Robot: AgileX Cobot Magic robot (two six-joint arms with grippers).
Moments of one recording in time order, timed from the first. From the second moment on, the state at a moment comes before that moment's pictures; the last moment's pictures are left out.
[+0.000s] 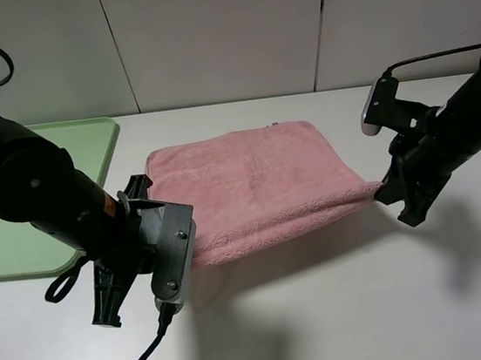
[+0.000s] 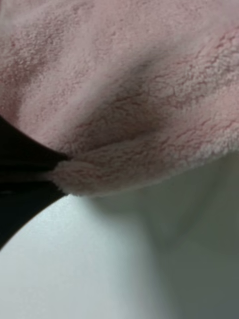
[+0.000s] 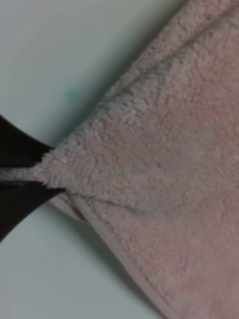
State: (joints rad) left arm -0.73 1.62 -0.71 0.03 0.37 1.06; right arm 0.18 1.58 -0.73 0.38 0.50 -1.18
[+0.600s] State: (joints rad) left arm -0.73 1.47 -0.71 0.21 0.45 0.78; right arm 0.18 1.40 -0.73 0.33 0.62 -1.04
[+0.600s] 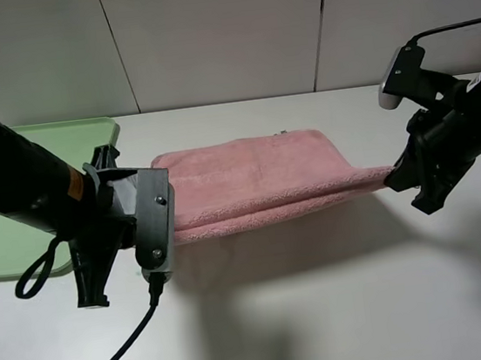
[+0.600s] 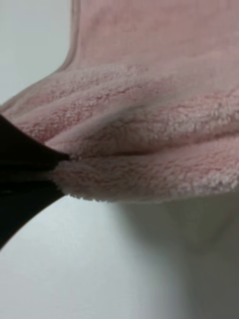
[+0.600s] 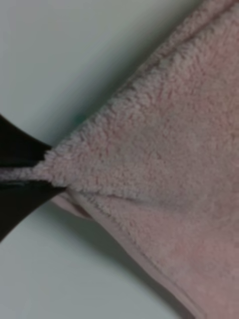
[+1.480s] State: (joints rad) left arm -0.73 1.27 -0.71 0.19 0.59 0.73; right arm 0.19 1.20 -0.73 0.34 0.78 -0.94
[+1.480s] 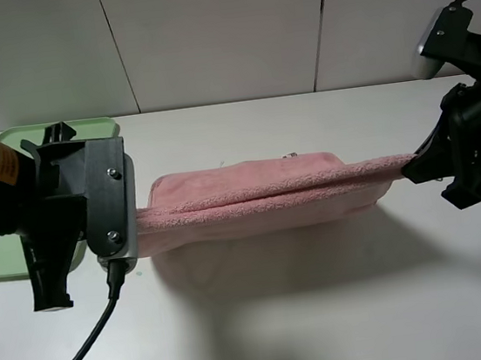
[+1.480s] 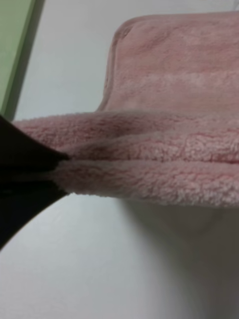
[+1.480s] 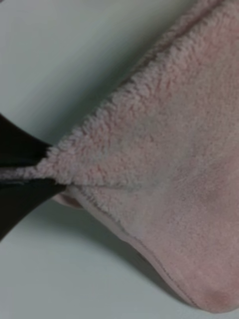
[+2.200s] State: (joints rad) left arm -0.74 1.33 -0.75 0.27 0.59 0.54; right arm 0.19 1.27 -0.73 0.33 0.72 -0.89
